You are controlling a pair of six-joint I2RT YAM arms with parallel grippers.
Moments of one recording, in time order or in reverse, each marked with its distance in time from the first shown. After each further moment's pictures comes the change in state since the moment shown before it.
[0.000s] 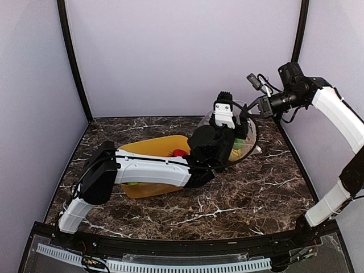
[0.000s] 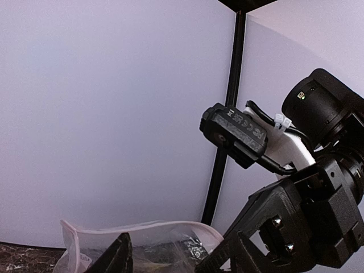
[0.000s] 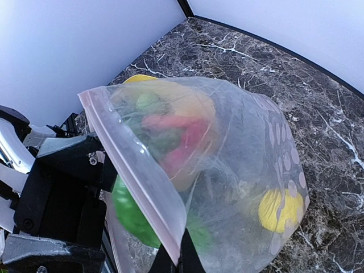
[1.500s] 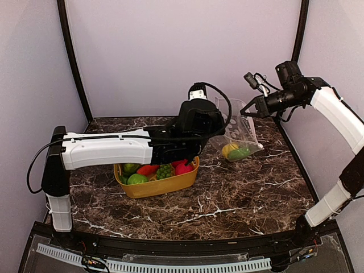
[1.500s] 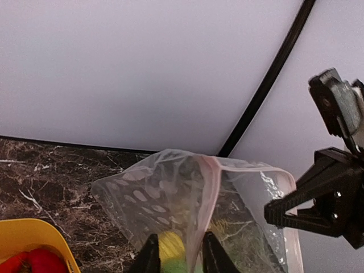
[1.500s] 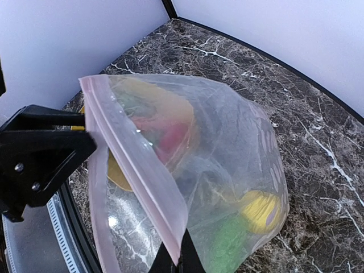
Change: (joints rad) left arm 0.027 -0.358 -0.134 -0.926 -0.099 -0.675; right arm 0.037 0.000 0.000 0.053 0.108 -0.011
